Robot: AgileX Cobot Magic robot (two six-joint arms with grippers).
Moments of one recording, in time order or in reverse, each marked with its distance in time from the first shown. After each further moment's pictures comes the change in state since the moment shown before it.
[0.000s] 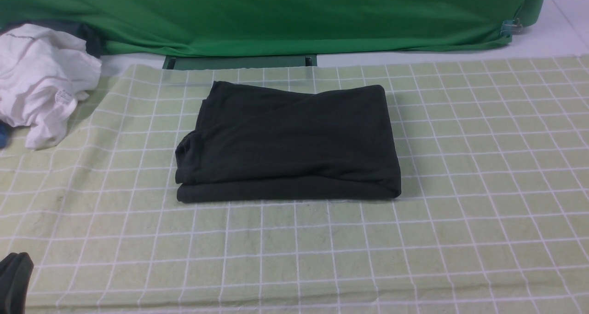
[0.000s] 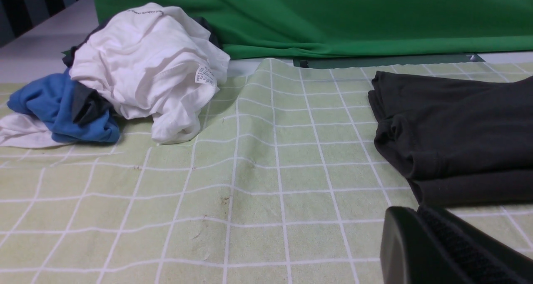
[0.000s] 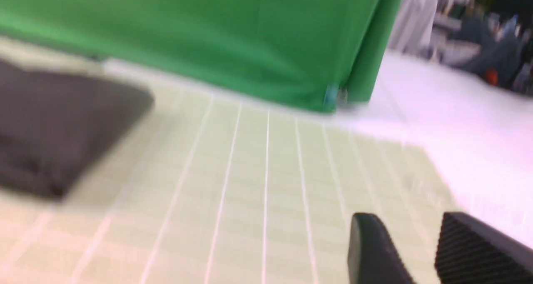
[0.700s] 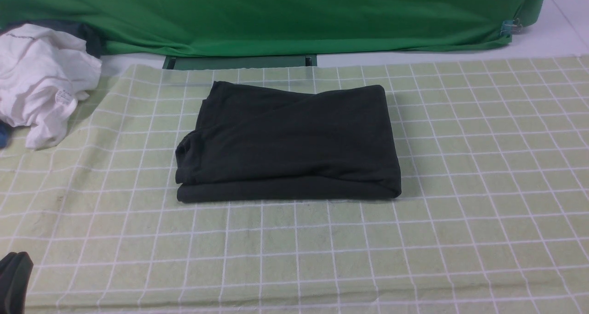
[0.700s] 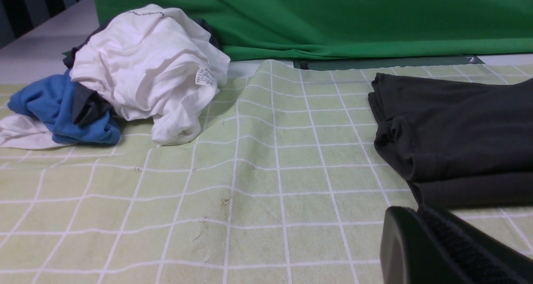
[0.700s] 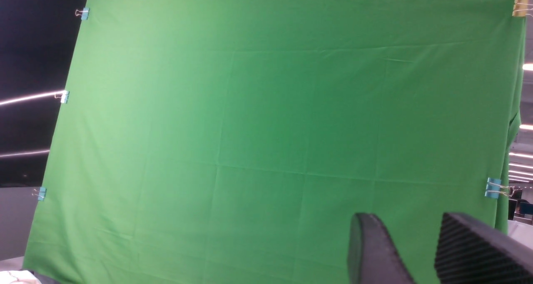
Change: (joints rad) right arm 0.393 0.116 -0.519 0.000 -0.198 0.078; left arm 0.000 0.001 0.000 0.000 -0.003 -0.003
